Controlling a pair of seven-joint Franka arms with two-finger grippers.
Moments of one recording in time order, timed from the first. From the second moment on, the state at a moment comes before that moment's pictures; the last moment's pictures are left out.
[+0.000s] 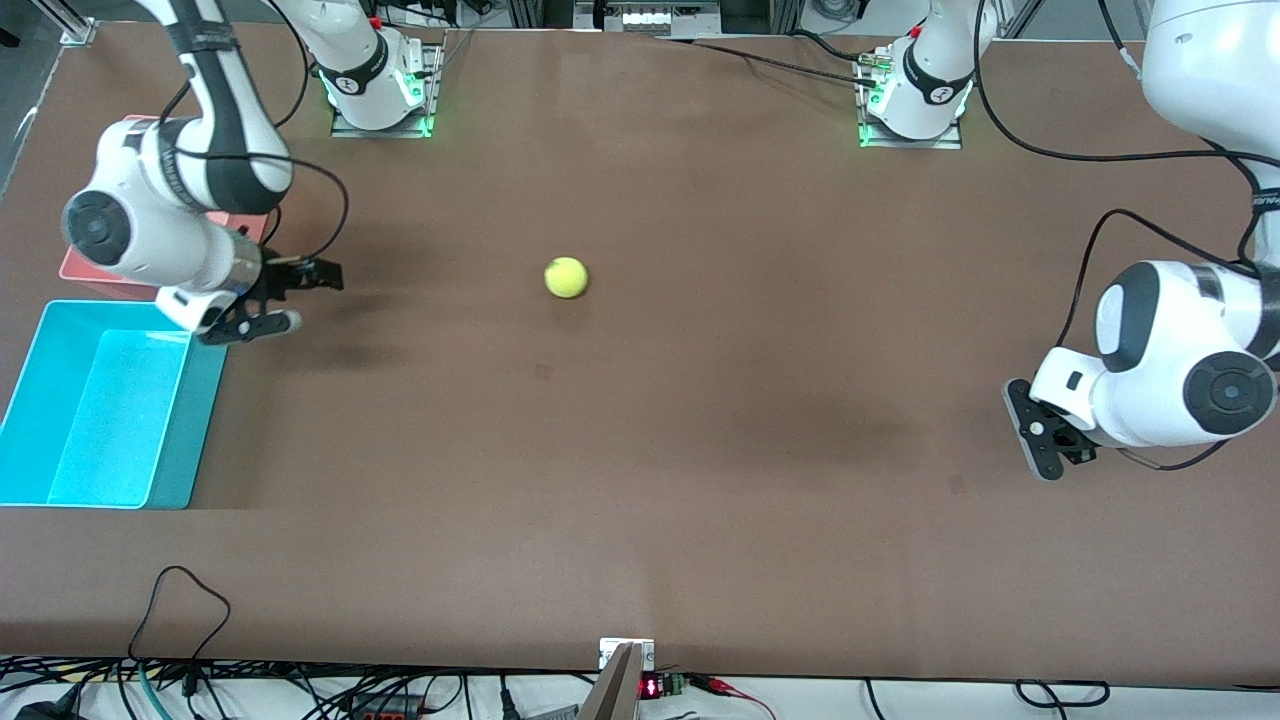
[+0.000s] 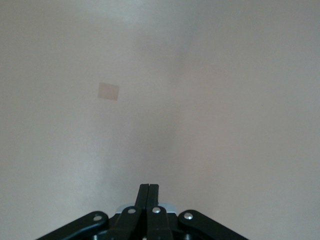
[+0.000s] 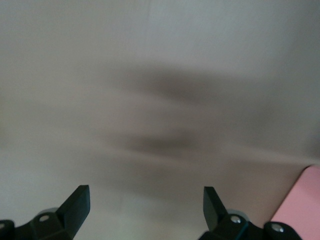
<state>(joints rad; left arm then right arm) 0.14 0.57 -0.17 -1.44 0.20 1.81 1.11 0.07 0.08 -0.01 -2.27 0.07 2.08 -0.16</state>
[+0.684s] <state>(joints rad) 0.19 0.57 -0.16 -1.41 0.14 1.69 0.73 0.07 0.12 0.07 -2.47 0.07 2.19 -0.14</state>
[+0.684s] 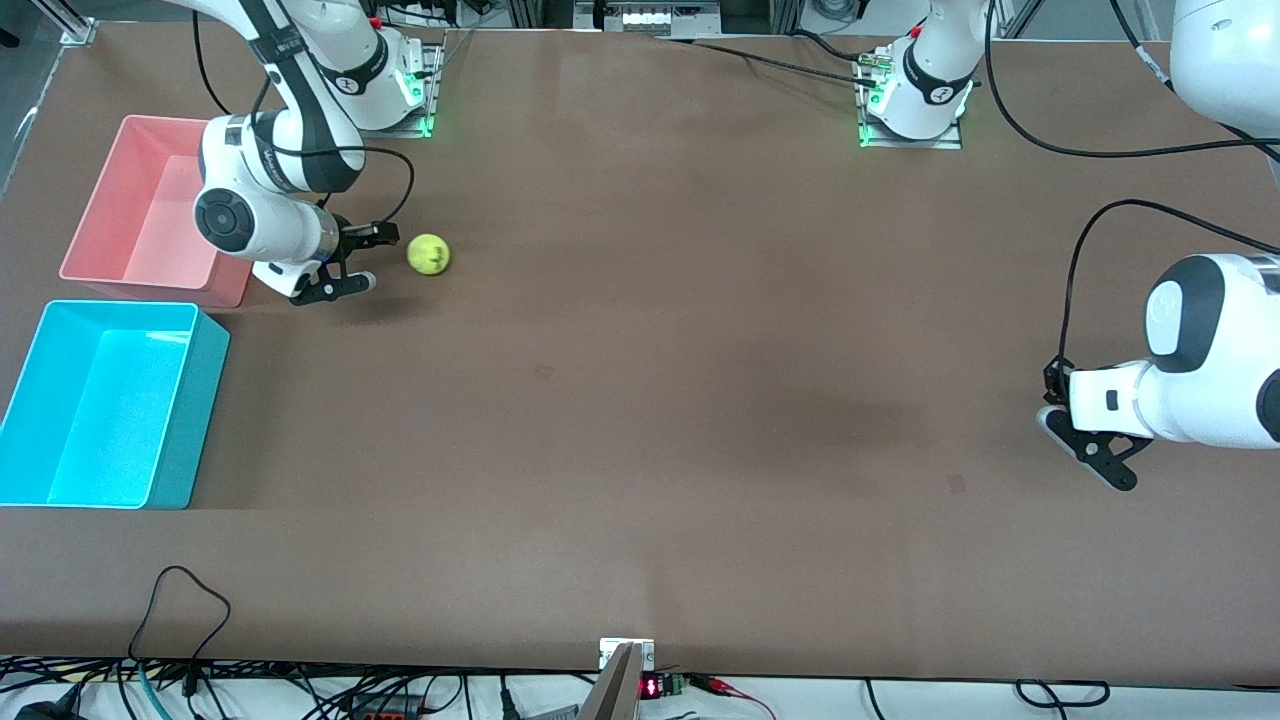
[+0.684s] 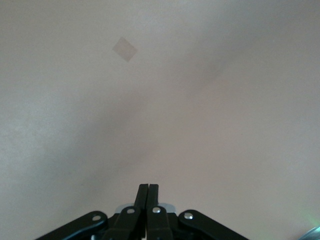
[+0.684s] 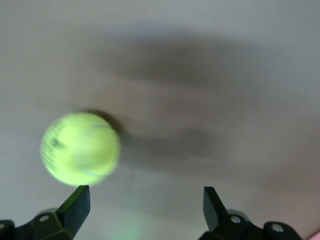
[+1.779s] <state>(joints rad) 0.16 0.45 -0.19 -1.39 0.14 1.67 0.40 0.07 0.20 0.07 -2.45 0.07 2.29 -0.14</state>
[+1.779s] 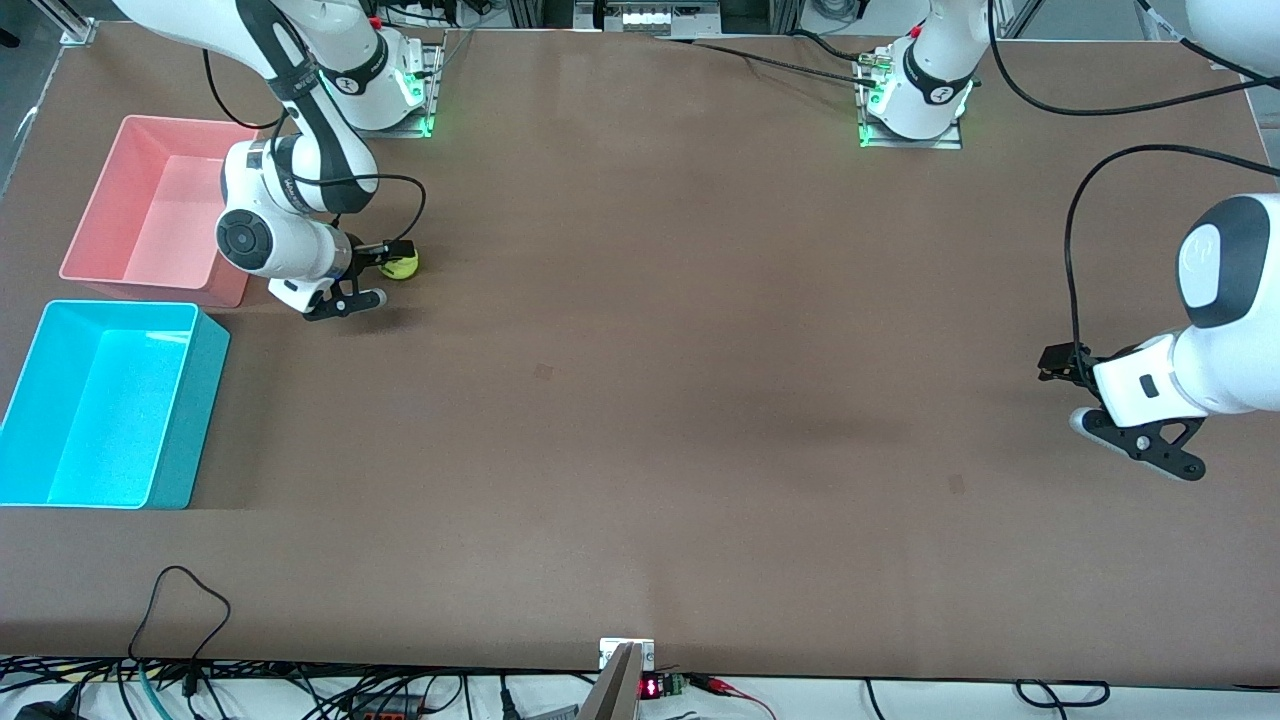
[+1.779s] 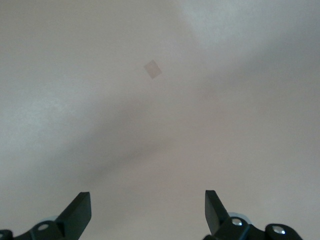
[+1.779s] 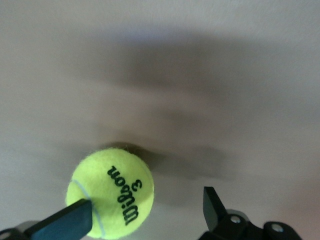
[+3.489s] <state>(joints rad) 0.05 0.29 -0.04 -1.29 0.02 1.63 -0.08 0.17 0.21 0.16 -2.45 0.07 2.47 -0.09</state>
